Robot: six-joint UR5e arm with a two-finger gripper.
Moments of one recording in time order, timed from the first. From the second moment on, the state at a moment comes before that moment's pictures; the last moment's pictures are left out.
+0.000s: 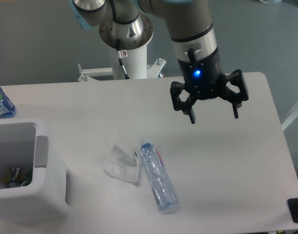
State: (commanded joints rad) arm 2.51 -1.77 -1.38 -1.05 1.69 0.67
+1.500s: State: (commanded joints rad) arm 2.33 -1.89 -1.75 -1.04 1.49 0.31
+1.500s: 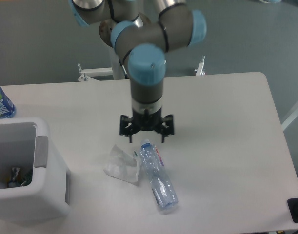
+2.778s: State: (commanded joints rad) arm 2.27 -1.99 -1.77 -1.04 1.50 0.25
